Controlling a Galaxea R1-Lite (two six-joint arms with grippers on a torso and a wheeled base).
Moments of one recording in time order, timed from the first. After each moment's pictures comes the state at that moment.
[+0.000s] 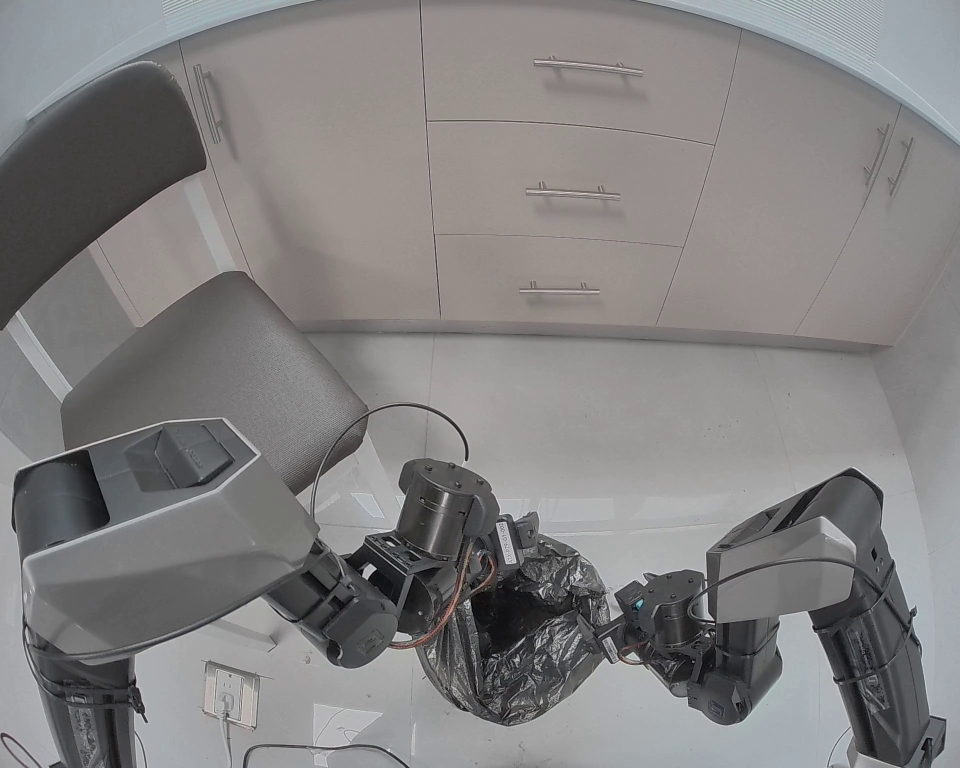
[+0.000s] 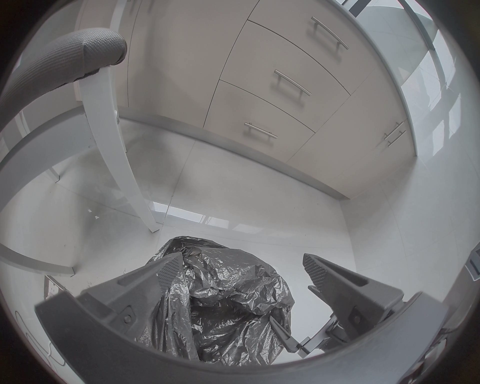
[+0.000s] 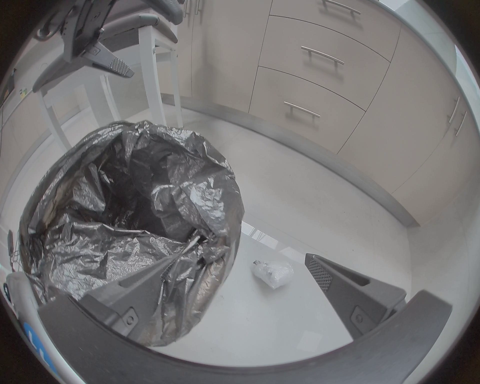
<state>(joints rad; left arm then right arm) -0.73 2.25 -0.97 -0.78 0.26 -0.61 0.58 2.59 -0.52 -1.55 -0.36 -0.21</state>
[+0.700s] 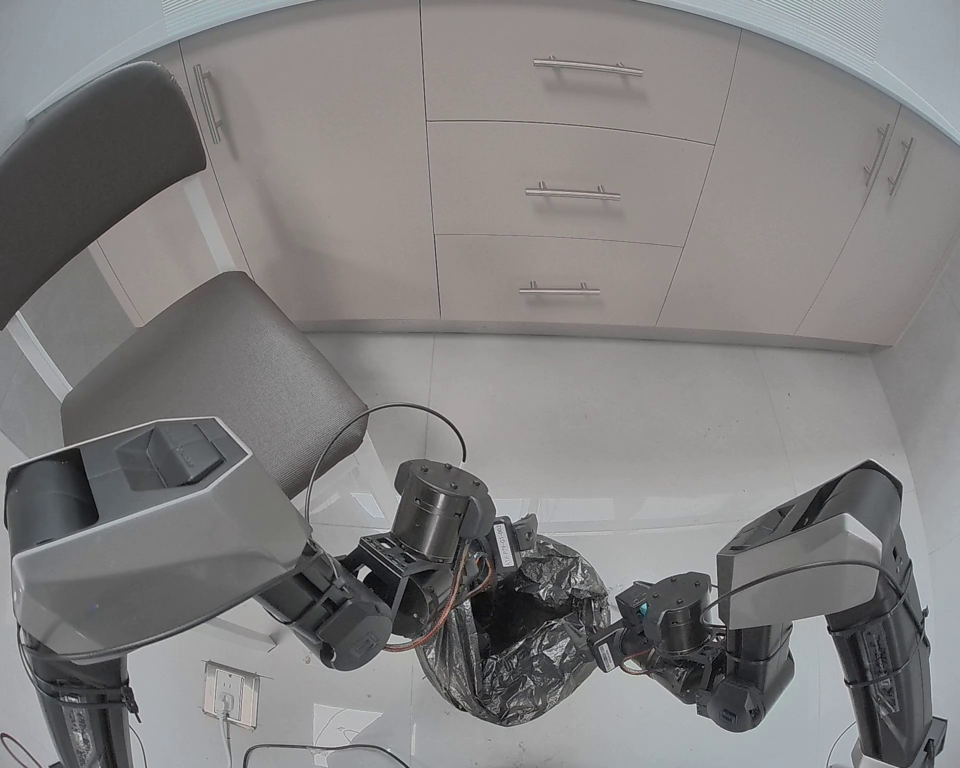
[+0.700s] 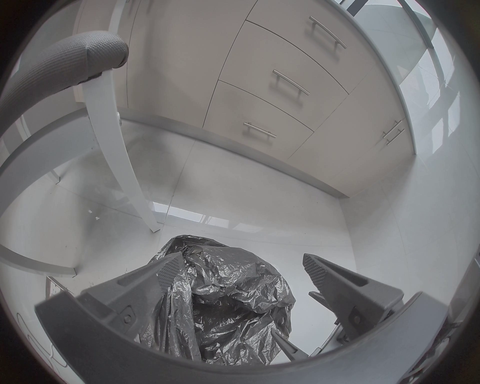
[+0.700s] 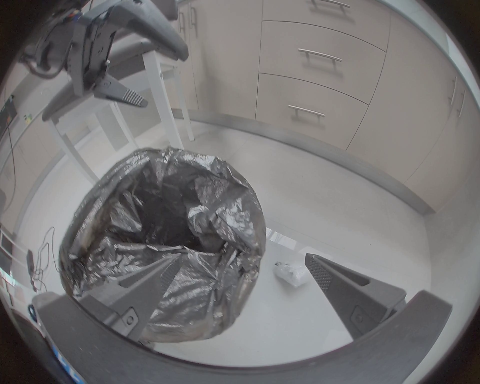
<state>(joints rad) -0.73 2.24 -0.95 -0.78 0.25 -0.61 0.62 2.52 -0.45 -1.55 -0.29 -0.10</state>
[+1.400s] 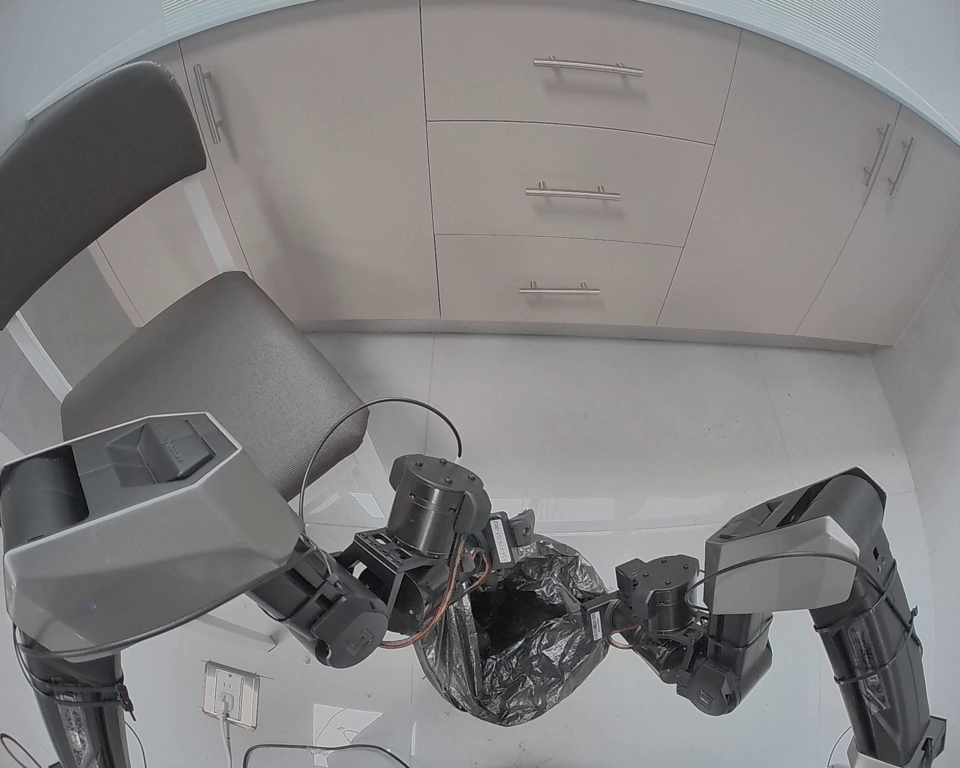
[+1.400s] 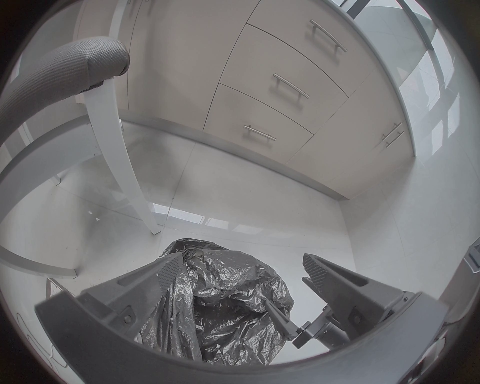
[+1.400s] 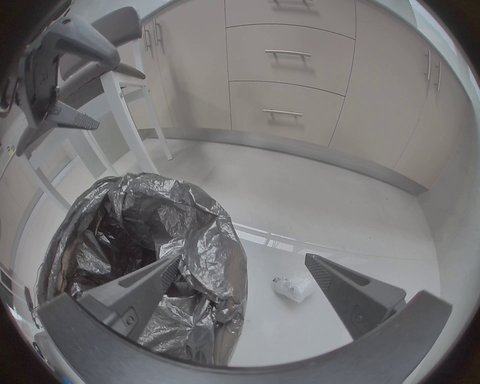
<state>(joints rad) -0.73 2.22 -0.94 -0.78 0.25 -0.60 0.58 2.59 -0.61 -1.55 -0.33 0.00</state>
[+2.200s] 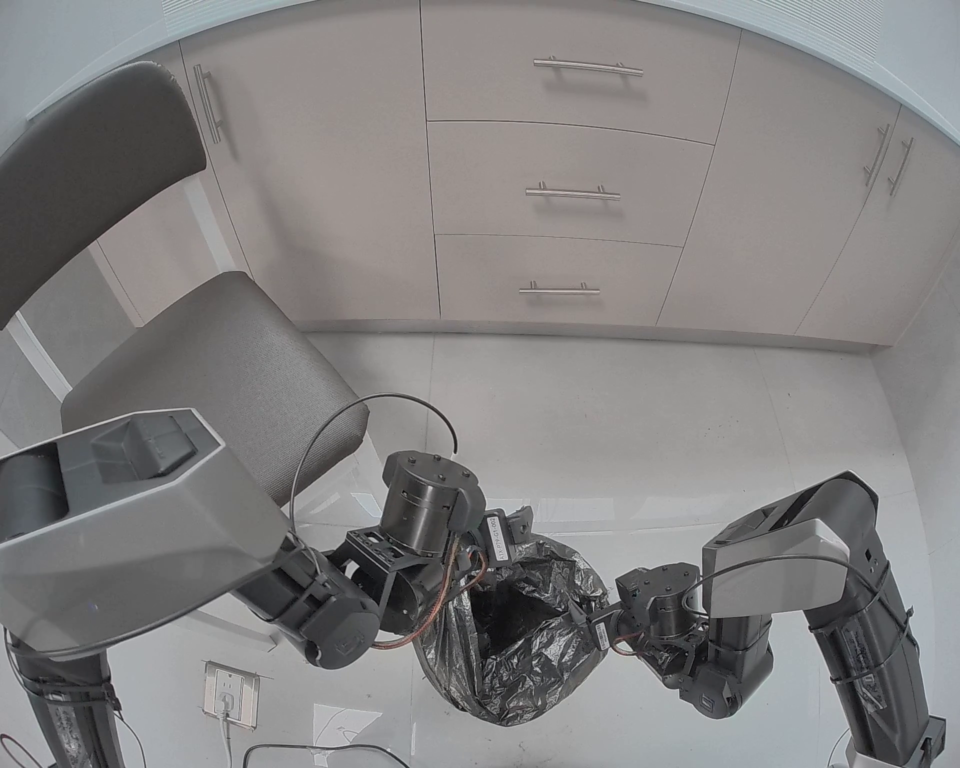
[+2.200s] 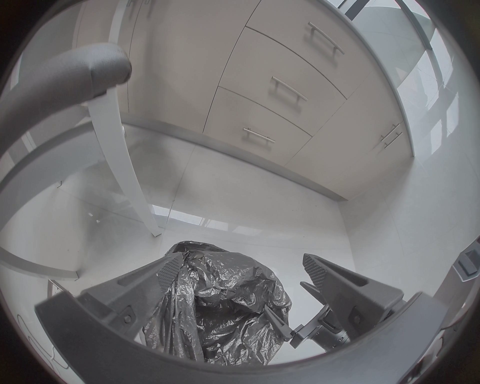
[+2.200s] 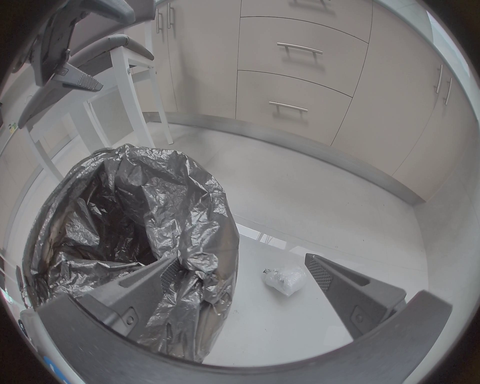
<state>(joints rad) -0.73 2.20 -0.93 -0.78 0.26 -0.60 0.57 2.62 -0.59 -1.55 -0.34 -0.08</state>
